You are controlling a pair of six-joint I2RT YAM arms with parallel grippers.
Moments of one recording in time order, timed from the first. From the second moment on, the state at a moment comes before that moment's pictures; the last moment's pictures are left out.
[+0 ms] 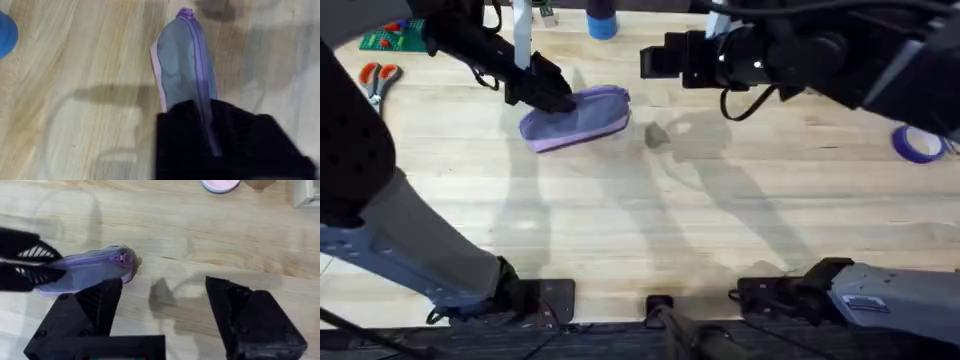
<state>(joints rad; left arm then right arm) 0.12 1.86 1.40 -1.10 0.72 1.43 0.58 1.43 1.19 -0.57 0.18 0.41</state>
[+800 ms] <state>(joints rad) 0.15 1.70 1.45 -1.11 0.67 1.16 0.58 1.41 1.19 -0.64 0.19 0.33</state>
